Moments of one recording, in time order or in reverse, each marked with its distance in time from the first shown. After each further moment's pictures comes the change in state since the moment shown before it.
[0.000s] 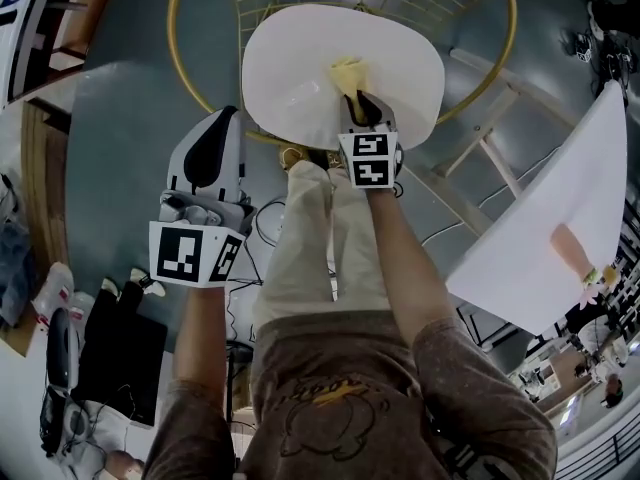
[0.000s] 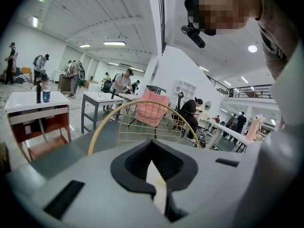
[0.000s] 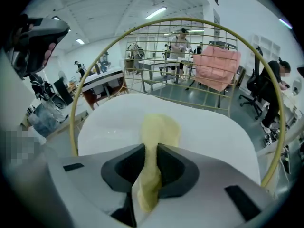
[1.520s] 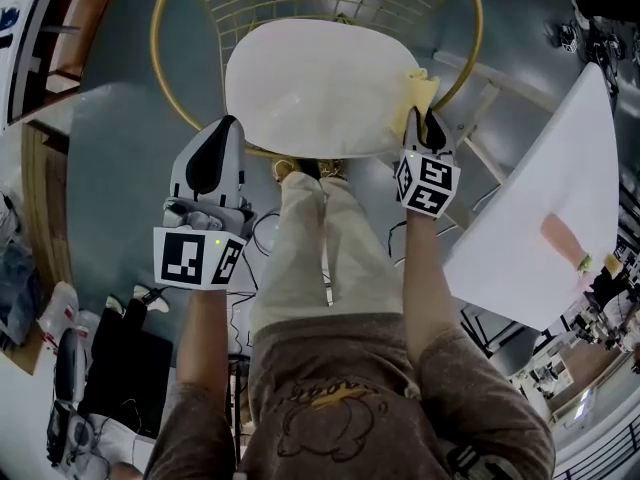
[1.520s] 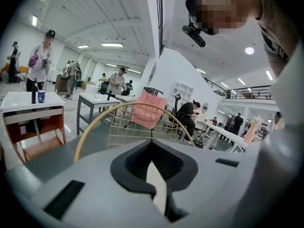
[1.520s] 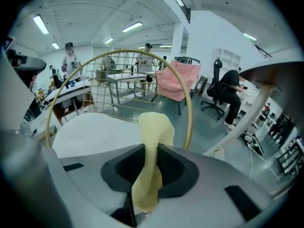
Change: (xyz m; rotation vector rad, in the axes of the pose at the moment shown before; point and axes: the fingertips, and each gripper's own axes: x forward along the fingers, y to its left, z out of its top) left arm 0.013 -0.029 0.008 0.006 -0.023 -0.030; right arm -0.111 -0.147 0.002 0.151 -0.153 -0.324
